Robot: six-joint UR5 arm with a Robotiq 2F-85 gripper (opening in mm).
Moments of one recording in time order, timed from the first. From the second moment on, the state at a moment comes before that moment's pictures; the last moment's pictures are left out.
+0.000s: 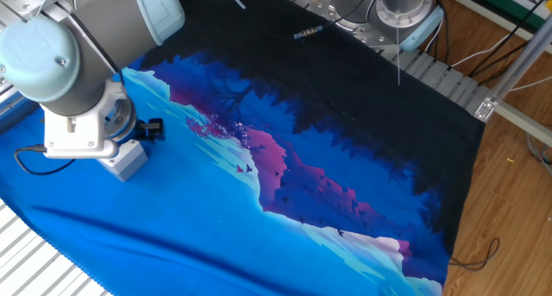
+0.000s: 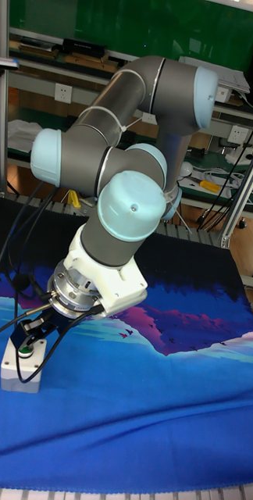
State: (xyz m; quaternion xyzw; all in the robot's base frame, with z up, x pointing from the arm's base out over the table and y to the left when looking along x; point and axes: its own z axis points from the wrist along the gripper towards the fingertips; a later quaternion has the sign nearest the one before) arm 0.633 -0.112 0.069 0.35 -0.93 0.08 0.13
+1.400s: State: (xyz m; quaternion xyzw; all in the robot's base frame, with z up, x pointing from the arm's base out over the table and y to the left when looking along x) arm 0.628 -0.116 0.070 0.37 -0.92 0.08 0.15
